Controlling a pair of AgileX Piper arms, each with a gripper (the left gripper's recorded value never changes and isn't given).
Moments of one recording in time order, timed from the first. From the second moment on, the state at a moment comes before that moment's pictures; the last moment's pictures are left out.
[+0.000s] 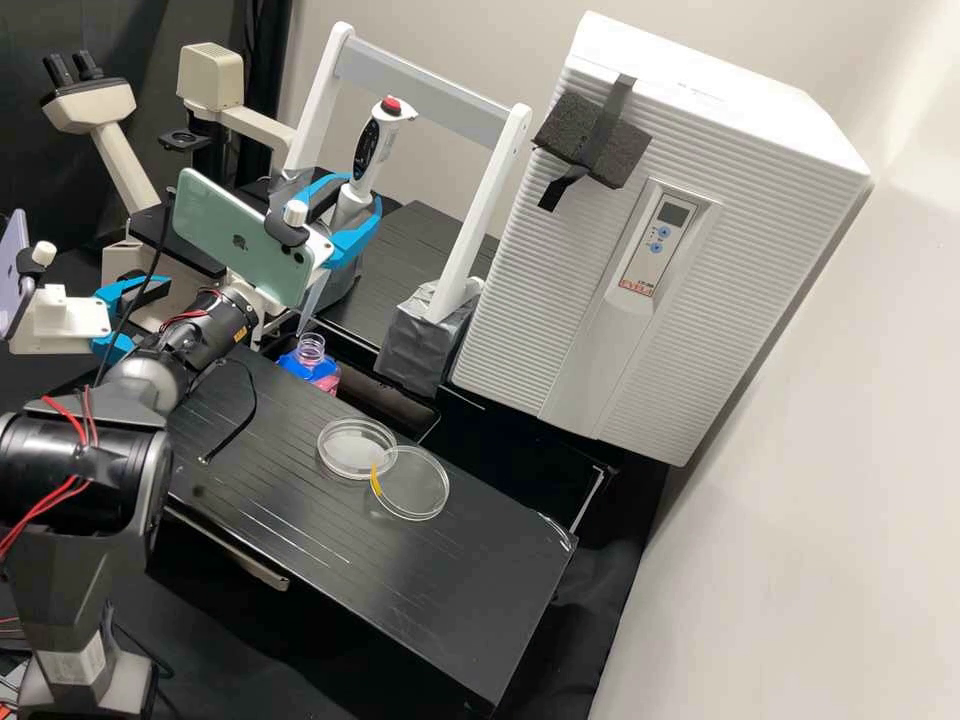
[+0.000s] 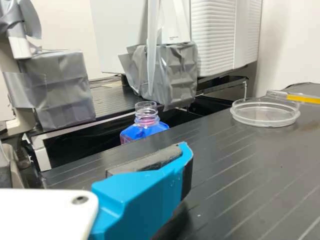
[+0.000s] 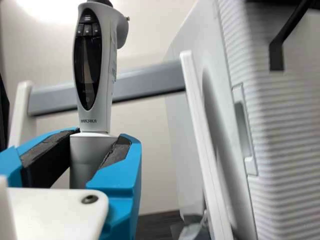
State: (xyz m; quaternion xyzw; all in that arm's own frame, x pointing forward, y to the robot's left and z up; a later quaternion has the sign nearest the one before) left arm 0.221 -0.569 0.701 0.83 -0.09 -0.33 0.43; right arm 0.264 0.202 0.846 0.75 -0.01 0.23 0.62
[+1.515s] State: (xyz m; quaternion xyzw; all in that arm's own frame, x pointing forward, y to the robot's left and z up) left arm 0.196 -0.600 0.678 0.80 -0.14 -0.44 0.39; right arm 0.179 0.119 0.914 0.71 -0.07 0.25 0.65
